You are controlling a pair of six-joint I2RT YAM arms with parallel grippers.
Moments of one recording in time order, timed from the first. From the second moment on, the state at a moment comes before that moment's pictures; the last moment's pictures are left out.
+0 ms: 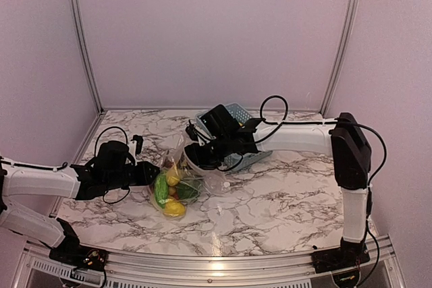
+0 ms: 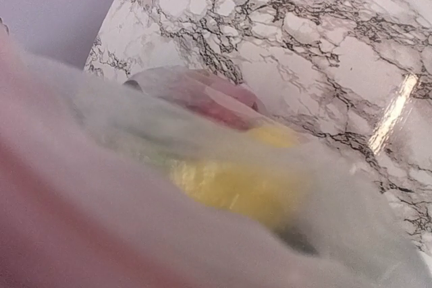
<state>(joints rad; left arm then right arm) -0.70 1.26 0.48 0.22 -0.04 -0.61 0.92 2.05 1.60 -0.35 -0.36 0.58</state>
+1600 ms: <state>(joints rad) -0.72 1.31 0.49 0.24 -0.15 -0.60 0.95 2.01 1.62 -0.34 -0.28 0.52</state>
